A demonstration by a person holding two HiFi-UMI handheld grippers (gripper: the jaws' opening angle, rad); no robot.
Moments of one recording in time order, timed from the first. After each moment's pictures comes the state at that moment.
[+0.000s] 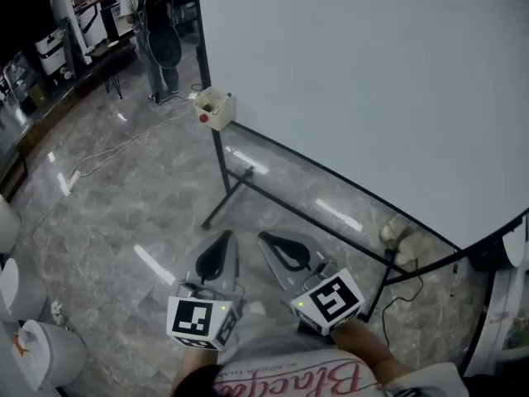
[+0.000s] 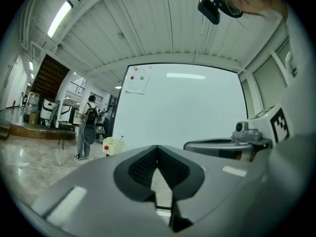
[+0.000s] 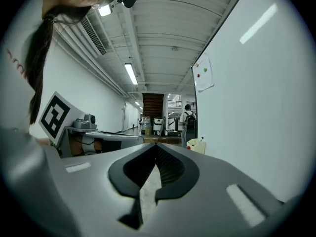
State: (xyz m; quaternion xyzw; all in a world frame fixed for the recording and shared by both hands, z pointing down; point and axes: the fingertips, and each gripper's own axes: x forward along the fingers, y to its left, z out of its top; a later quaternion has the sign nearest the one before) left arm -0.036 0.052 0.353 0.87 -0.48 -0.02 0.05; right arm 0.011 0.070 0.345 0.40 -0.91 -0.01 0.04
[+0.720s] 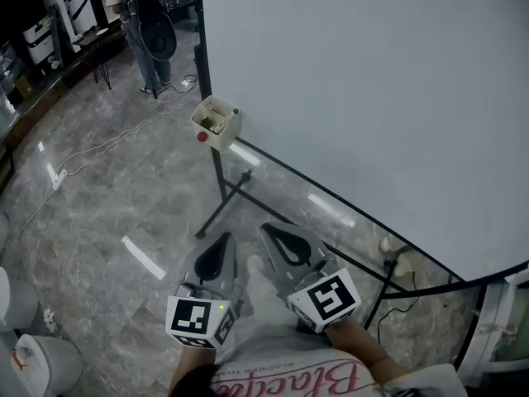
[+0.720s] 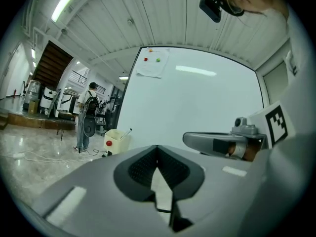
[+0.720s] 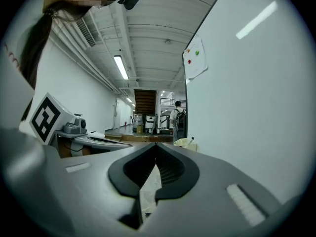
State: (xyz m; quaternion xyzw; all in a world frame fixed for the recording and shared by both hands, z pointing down) left arm -0.044 -0.074 0.380 0.87 -0.48 -0.01 0.10; right arm 0.013 -0.069 0.352 0.44 -0.90 0.00 0.05
